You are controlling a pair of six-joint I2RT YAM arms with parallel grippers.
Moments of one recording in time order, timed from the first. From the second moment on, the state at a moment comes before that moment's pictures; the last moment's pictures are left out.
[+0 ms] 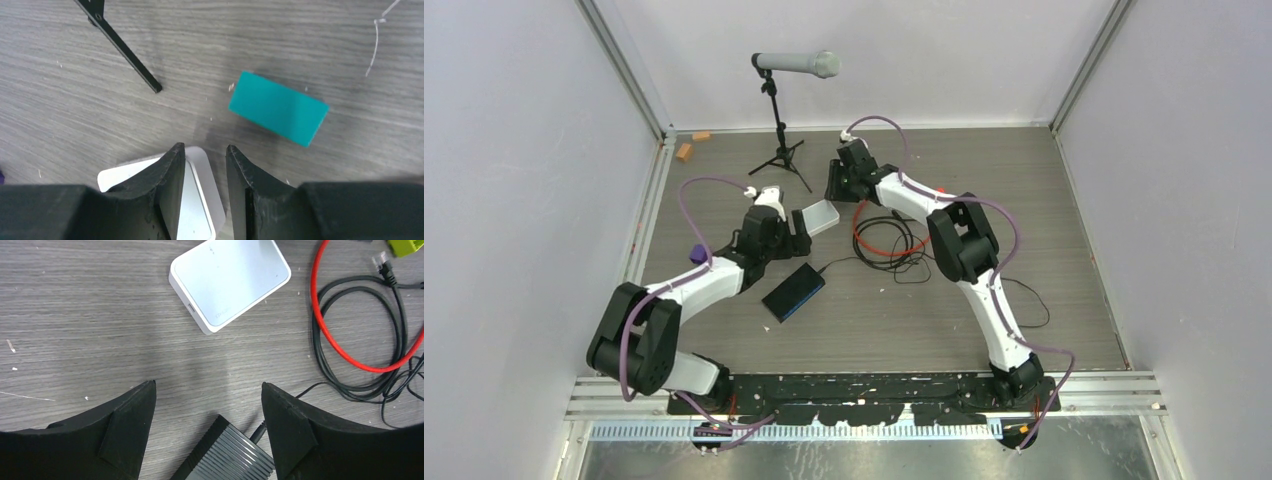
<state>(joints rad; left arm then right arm) -0.42 1.39 0.67 0.12 -0.09 -0.42 0.60 2.39 1.93 -0.27 -0.02 0.53</state>
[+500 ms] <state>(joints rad) -0.42 1.48 0.66 0.16 -0.09 -0.41 0.59 2.52 2.12 -0.33 -0.02 0.53</state>
